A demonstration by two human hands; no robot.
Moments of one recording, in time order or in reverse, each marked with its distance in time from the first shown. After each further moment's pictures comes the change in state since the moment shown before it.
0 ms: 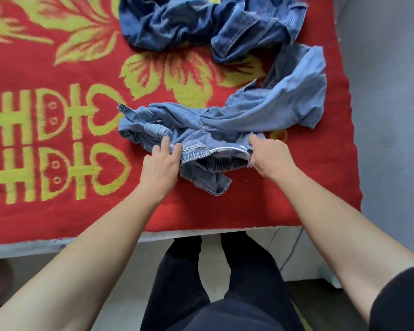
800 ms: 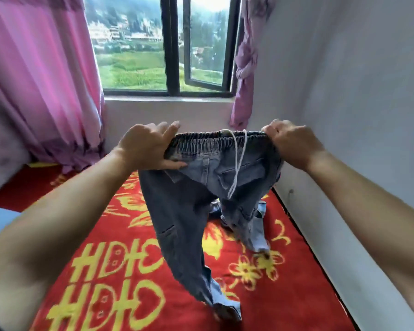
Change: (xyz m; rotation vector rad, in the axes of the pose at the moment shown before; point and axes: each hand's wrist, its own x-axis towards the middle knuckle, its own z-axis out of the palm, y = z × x) left_hand -0.146 -0.201 -0.481 0.390 1.096 0.345; right_hand -0.176 -0.134 -0.513 -0.679 0.841 -0.102
